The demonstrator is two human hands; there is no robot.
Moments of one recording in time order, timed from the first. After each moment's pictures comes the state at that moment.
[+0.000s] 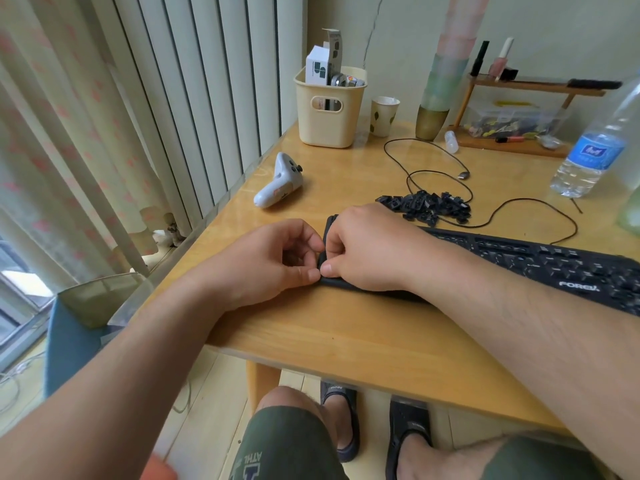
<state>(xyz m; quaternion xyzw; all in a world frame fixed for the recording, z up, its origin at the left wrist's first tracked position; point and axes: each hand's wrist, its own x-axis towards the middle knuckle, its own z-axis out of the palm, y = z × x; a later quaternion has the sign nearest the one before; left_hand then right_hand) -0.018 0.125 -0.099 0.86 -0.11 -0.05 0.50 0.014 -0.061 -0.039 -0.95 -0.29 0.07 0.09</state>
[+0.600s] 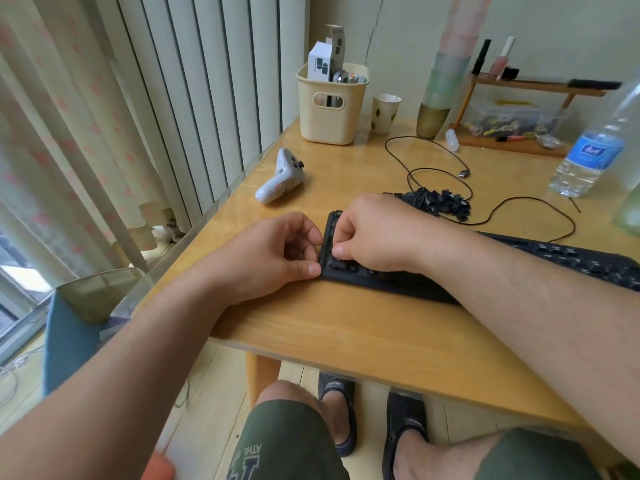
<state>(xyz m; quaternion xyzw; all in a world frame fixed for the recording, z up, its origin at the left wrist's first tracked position) -0.021 0.124 -0.096 0.87 -0.10 -0.03 0.48 0.025 -0.068 -0.036 -0.95 -0.24 0.10 0.15</state>
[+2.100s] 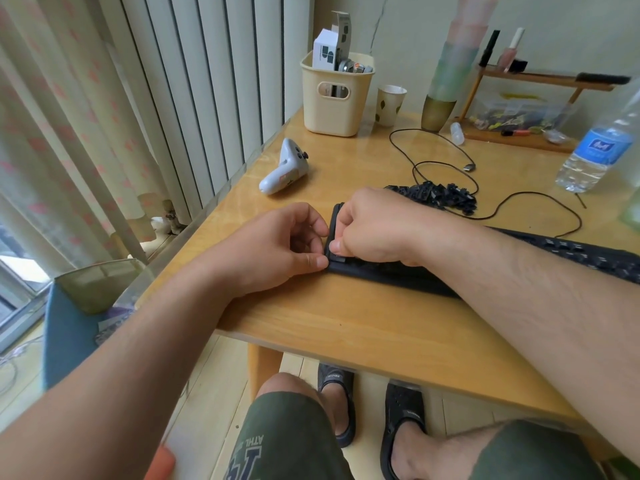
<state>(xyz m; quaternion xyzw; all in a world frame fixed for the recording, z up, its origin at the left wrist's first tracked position) -0.025 0.122 -0.093 0.88 -0.09 -0.03 0.47 0.024 -0.054 -0.035 -0.96 -0.19 0.14 0.16</state>
